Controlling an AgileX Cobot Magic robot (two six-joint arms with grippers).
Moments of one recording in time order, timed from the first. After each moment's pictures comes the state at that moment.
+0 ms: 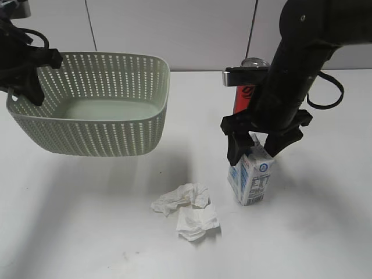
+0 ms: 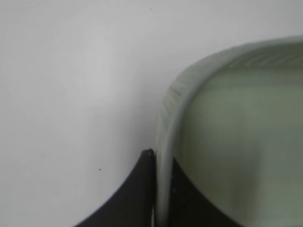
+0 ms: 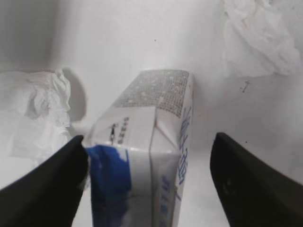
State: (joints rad) left arm -0.22 1.69 -1.33 -0.19 1.02 -0.10; right arm 0.47 1.94 -1.33 0.21 0.97 0.03
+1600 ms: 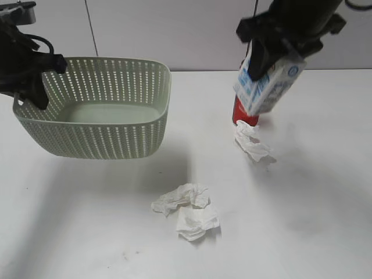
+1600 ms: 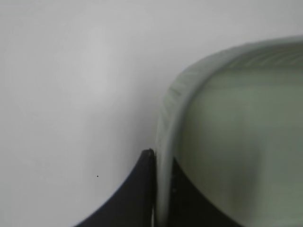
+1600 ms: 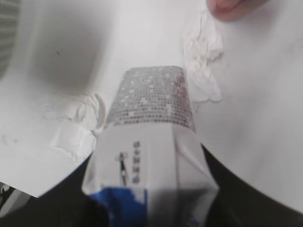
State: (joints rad) left arm -0.22 1.74 -1.33 -0.19 1.00 -0.10; right arm 0.47 1.76 -1.67 0.12 1.21 0.04
